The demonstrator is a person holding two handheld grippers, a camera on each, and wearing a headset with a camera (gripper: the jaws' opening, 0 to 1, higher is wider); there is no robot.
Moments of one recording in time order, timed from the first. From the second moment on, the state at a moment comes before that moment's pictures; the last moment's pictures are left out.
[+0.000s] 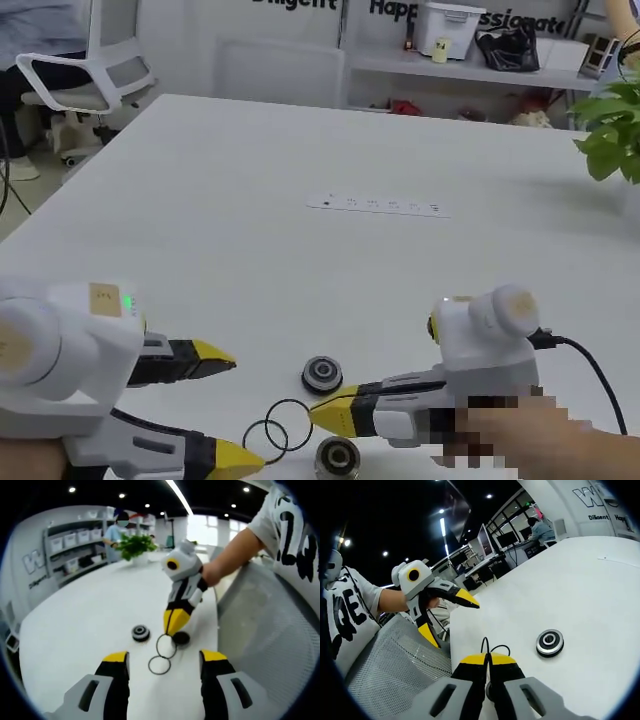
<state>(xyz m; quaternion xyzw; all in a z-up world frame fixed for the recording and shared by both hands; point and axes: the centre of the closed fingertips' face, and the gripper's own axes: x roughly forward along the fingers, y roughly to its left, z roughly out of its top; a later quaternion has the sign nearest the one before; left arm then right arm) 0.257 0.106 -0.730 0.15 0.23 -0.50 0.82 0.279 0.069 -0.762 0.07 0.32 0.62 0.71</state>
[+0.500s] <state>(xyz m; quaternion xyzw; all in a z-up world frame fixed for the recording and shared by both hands) 0.255 0.125 -0.730 0.15 0.24 -0.47 0.84 0.276 0.083 -0.777 0.07 0.34 0.61 0.71</state>
